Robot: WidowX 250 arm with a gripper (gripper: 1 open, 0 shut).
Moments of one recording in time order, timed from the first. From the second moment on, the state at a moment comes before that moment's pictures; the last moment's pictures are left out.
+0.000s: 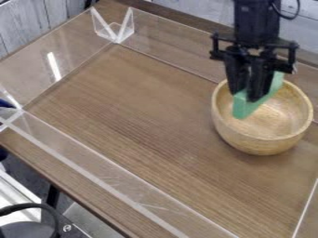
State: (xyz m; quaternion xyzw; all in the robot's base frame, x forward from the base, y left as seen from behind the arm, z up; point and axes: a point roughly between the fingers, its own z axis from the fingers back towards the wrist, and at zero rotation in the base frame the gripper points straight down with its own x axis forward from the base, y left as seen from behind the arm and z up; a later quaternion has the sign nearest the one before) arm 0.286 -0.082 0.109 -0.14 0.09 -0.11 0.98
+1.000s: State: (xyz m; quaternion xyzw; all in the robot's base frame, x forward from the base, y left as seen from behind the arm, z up) arm 0.296 -0.090 0.052 -0.12 0.10 -0.11 0.98
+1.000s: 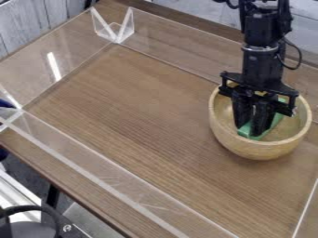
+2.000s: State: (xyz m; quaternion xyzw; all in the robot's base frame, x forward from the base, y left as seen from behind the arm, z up) arm 0.300 -0.091 0.040 -0.10 0.13 -0.13 0.98
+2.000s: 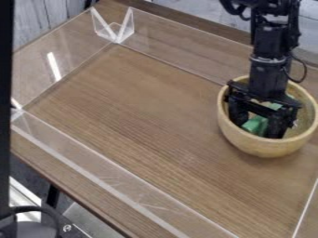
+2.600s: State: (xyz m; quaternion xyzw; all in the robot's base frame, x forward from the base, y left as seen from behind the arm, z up) arm 0.295 -0.053 0.131 -0.13 0.07 -0.11 0.98
